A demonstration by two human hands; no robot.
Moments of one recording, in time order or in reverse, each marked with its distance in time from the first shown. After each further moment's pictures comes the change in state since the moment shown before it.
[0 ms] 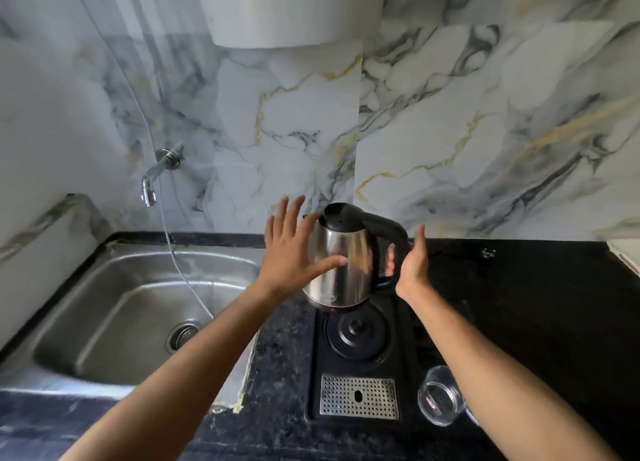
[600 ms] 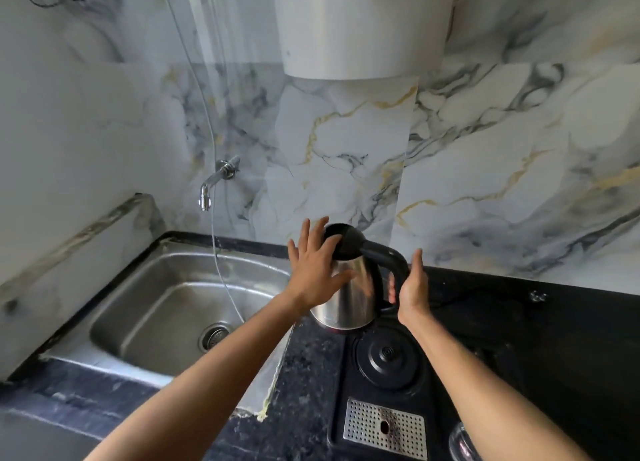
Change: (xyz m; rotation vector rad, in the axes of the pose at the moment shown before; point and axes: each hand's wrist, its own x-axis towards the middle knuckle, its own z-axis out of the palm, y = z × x) left_hand -0.007 -0.011 -0.028 0.003 -0.137 -0.218; right_hand -0.018 0.030 0.057 -0.152 -0.092 -0.143
